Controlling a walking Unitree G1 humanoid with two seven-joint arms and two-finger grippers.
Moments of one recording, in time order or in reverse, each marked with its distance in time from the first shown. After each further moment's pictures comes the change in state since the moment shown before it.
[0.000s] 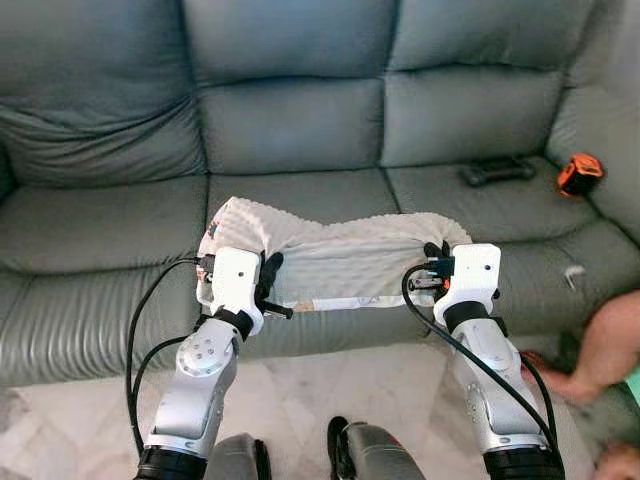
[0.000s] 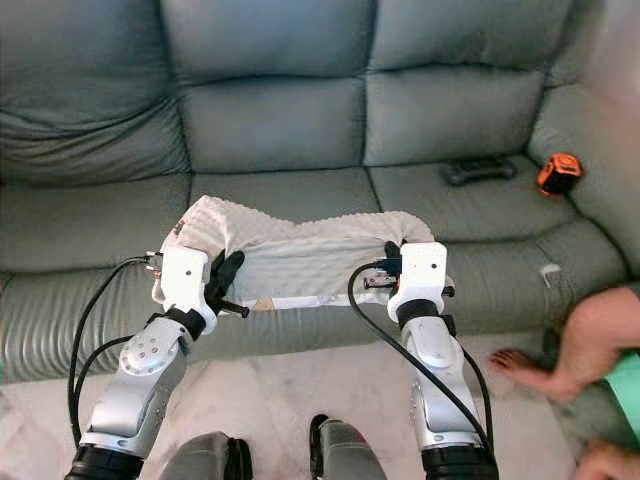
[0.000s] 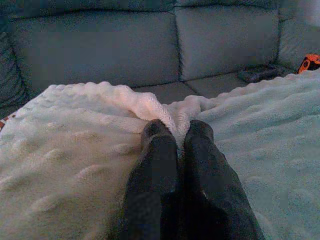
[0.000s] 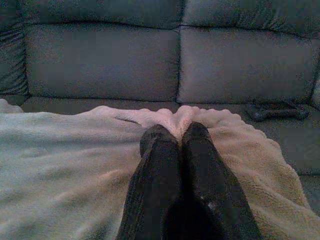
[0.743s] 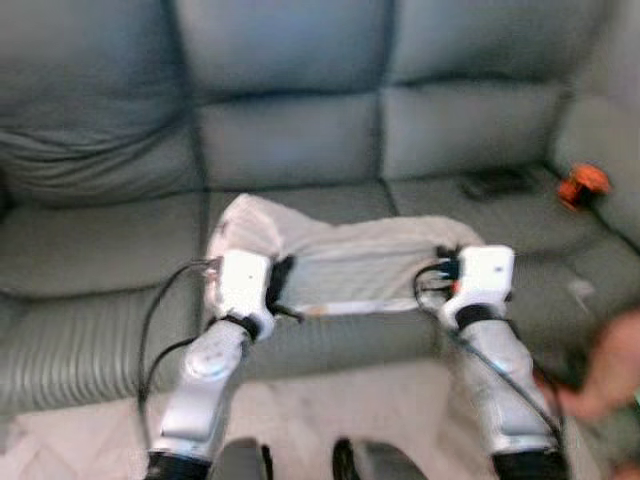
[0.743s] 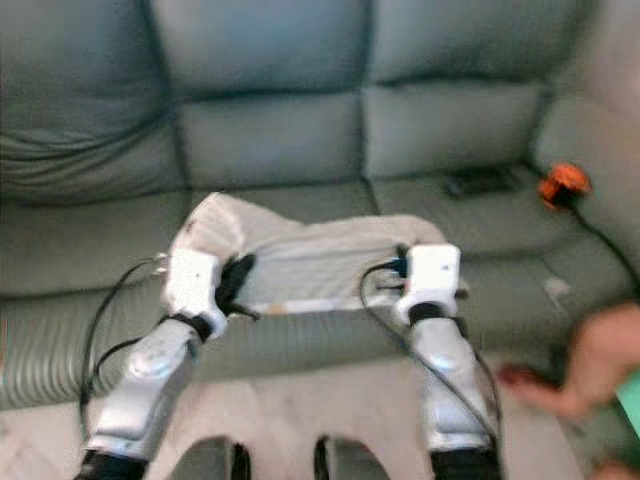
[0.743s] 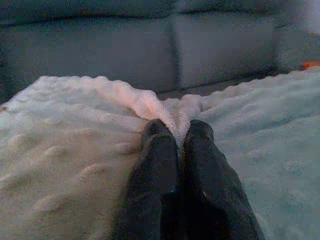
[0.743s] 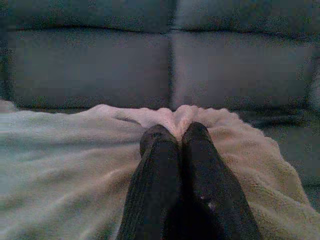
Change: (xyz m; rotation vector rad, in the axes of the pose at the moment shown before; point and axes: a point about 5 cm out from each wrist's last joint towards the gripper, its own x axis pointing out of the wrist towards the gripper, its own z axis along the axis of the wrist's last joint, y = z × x) left arm -0.003 0.001 -0.001 -0.010 0.001 -0.020; right arm 0.001 0.004 -0.001 0.013 0.005 0.007
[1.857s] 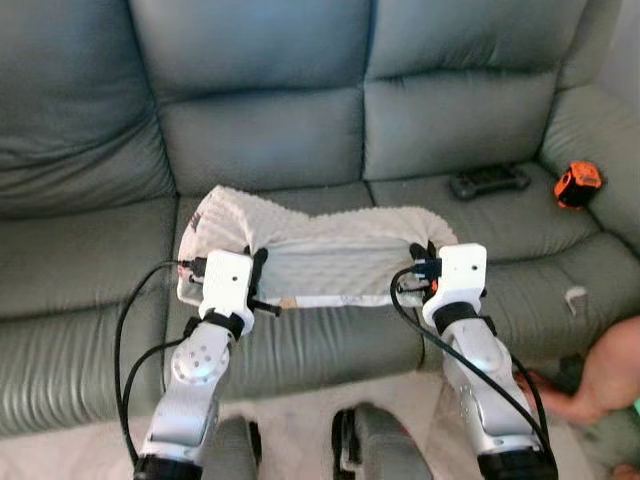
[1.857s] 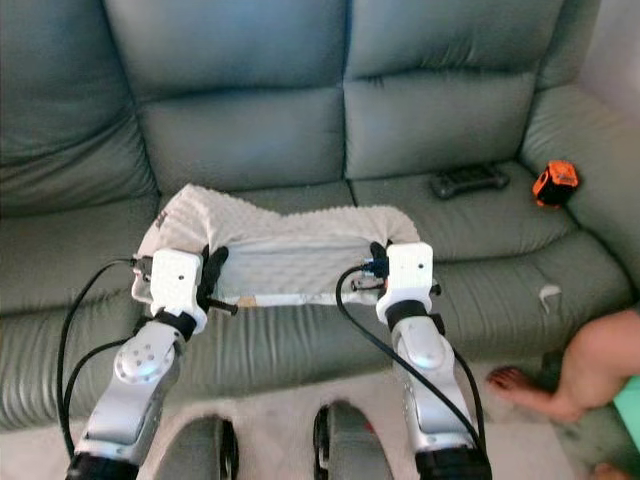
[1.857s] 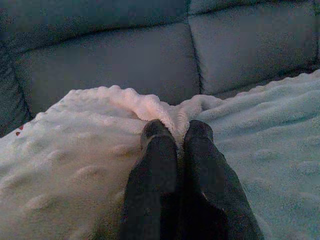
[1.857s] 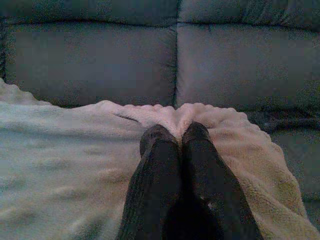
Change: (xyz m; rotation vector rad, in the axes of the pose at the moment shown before) left arm -0.004 0.010 0.004 0.133 -0.051 0.141; right arm -0.001 0.010 0.004 -0.009 -0.021 0.060
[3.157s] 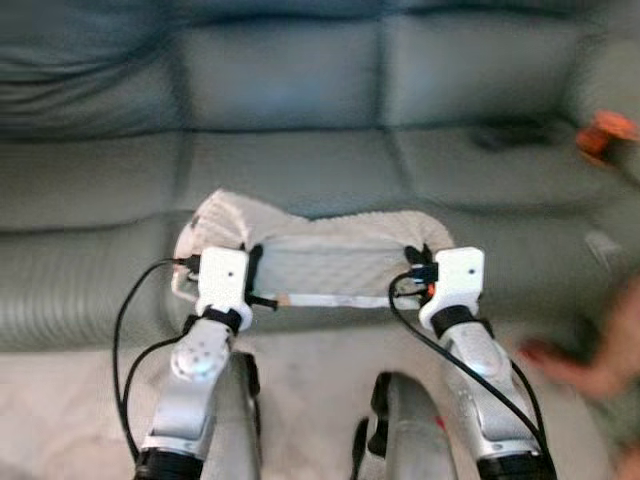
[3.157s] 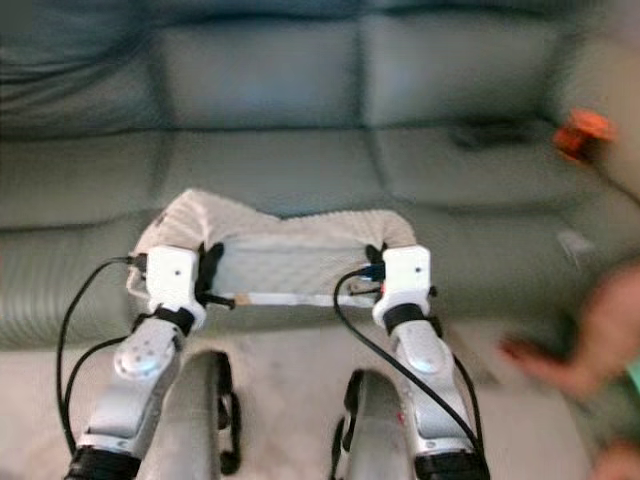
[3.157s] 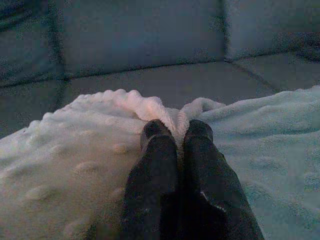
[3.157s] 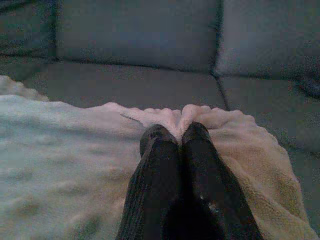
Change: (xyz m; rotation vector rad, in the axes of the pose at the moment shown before) left arm 0.005 0.001 -0.001 -0.041 -0.009 0.032; right arm -0.002 0.006 0.000 0.006 -0.011 0.056
